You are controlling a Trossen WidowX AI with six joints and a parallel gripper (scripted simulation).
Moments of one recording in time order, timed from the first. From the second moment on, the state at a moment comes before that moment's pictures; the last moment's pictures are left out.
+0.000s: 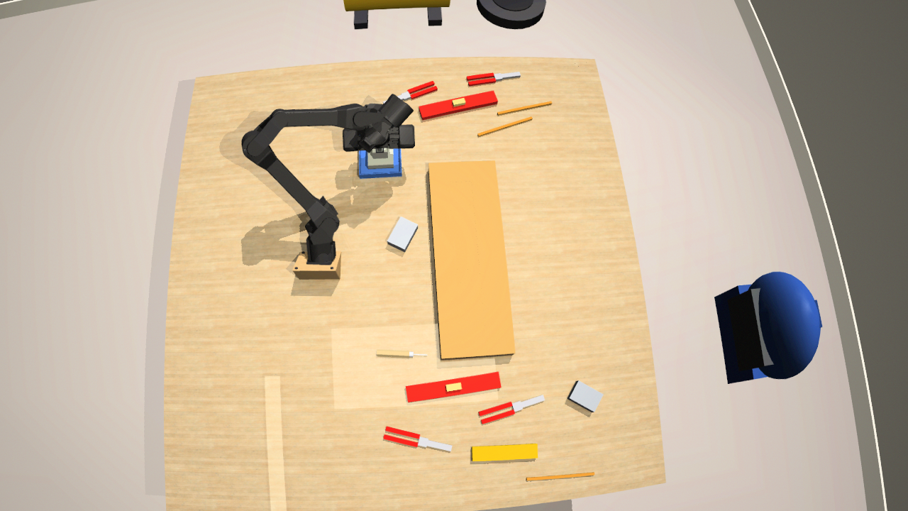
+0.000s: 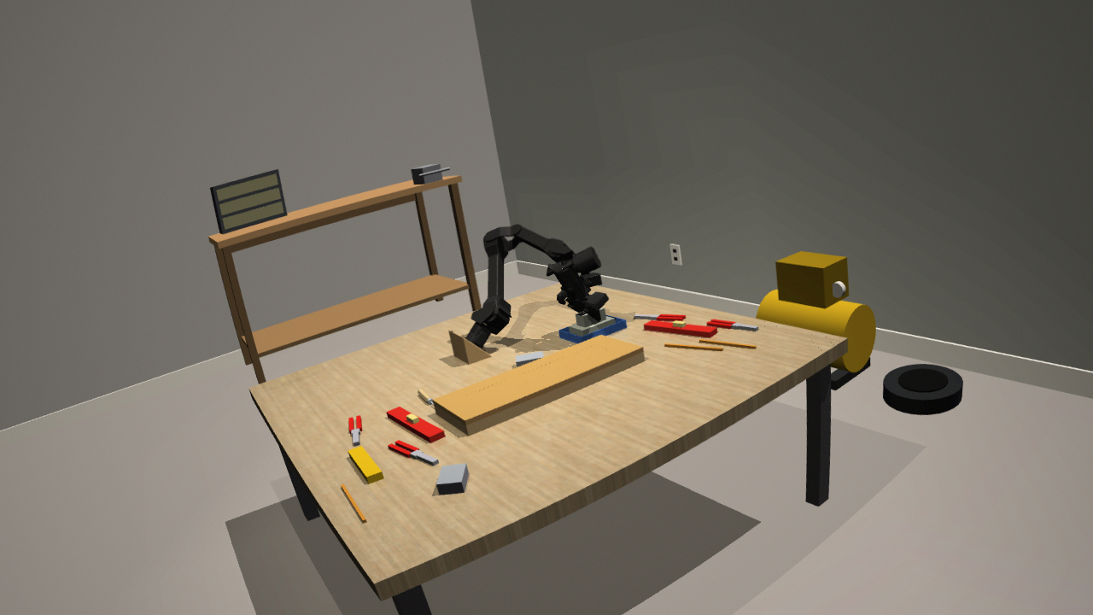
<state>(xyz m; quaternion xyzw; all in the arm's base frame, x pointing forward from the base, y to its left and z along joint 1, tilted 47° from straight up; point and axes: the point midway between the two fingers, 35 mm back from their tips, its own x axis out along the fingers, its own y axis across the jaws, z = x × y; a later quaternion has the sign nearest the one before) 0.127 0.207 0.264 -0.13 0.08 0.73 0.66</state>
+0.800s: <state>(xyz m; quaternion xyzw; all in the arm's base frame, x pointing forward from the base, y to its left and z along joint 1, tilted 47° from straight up) 0.131 0.193 0.266 -0.12 0.11 0.72 0.67</state>
